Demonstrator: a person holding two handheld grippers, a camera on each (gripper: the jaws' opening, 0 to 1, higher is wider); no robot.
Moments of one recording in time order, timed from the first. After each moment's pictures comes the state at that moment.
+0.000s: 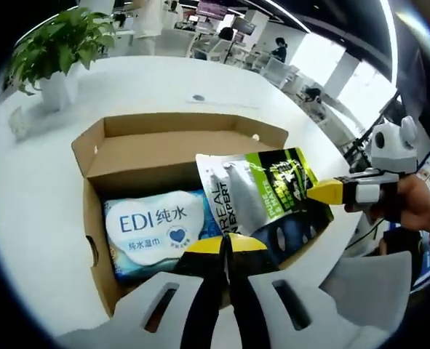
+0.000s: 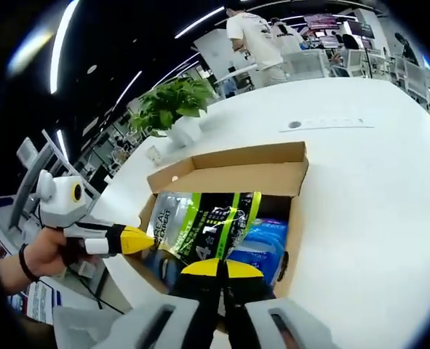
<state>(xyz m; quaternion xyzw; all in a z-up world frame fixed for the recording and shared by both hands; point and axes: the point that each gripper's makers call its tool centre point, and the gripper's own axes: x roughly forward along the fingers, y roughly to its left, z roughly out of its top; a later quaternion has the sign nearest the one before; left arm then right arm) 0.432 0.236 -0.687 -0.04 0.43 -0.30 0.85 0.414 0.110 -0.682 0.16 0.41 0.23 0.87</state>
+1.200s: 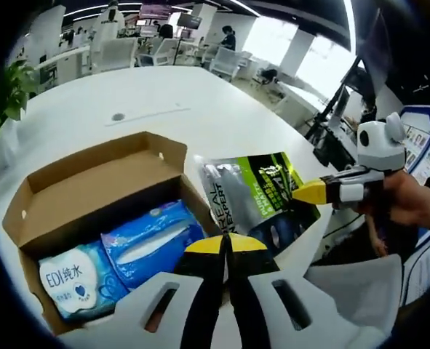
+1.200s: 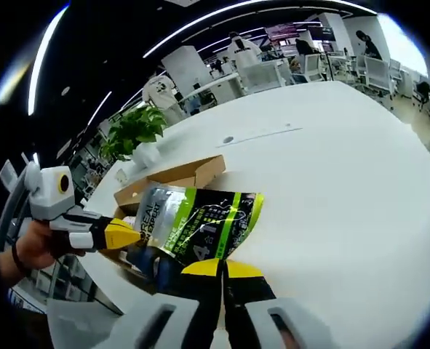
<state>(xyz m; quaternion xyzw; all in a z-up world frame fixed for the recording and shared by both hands) 0.409 0.091 -0.666 0.01 0.41 -0.42 0.81 0.370 -0.030 -0.676 0.18 0.39 0.12 0.90</state>
